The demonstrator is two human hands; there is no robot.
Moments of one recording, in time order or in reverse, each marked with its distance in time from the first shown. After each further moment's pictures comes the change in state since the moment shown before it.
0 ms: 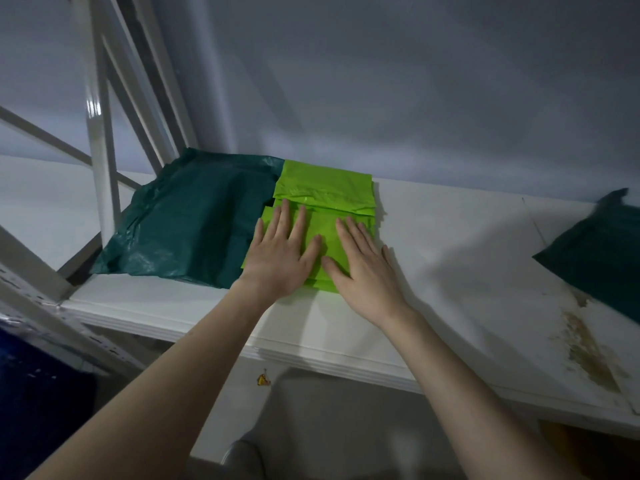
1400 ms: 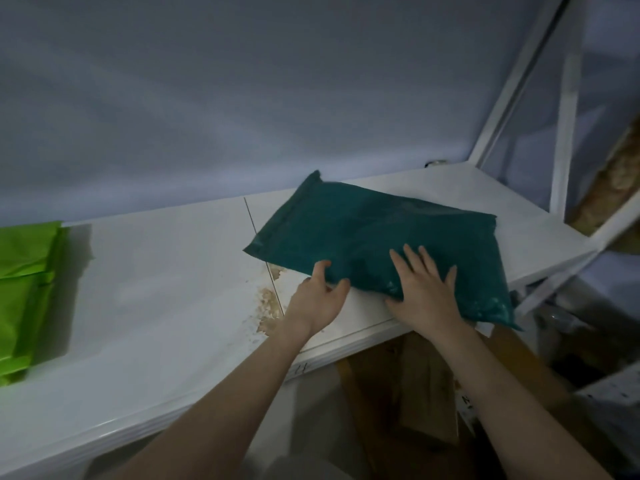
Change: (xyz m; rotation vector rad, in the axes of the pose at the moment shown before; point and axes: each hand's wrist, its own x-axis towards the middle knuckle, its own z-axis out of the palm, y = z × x) left_hand -0.050 0.419 0.065 -0.721 -0.442 0.340; right_hand -0.254 0.298 -0.221 -0.472 0.097 0.735
